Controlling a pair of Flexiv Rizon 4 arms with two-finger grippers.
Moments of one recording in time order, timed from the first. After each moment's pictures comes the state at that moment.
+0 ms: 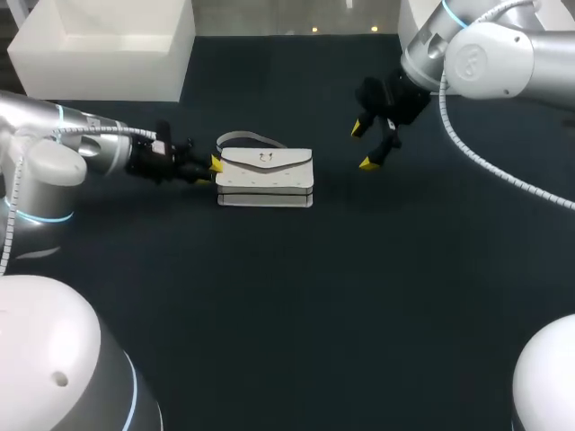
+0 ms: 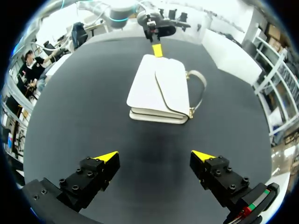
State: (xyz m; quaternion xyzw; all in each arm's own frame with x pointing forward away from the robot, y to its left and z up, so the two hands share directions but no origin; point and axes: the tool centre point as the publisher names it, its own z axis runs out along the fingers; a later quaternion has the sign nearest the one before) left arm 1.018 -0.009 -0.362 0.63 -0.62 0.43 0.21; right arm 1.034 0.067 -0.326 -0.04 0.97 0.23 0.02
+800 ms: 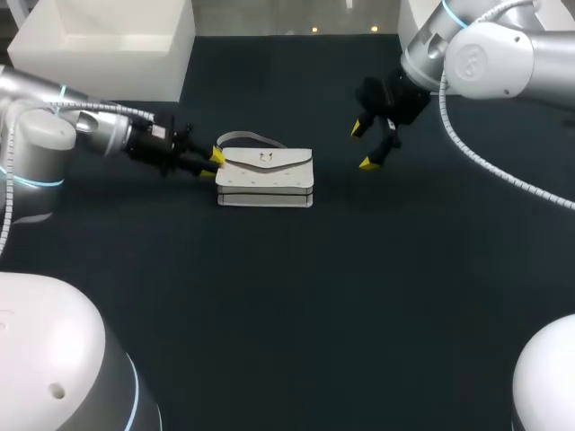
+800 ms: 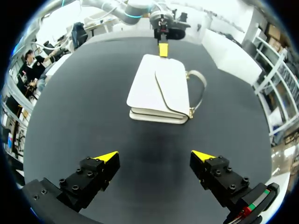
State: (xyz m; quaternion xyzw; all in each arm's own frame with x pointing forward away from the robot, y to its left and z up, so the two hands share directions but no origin) left arm 1.029 -0.019 -0.352 0.61 -0.61 0.39 0.31; right arm 1.034 0.067 -0.326 -0.04 0.97 0.23 0.02
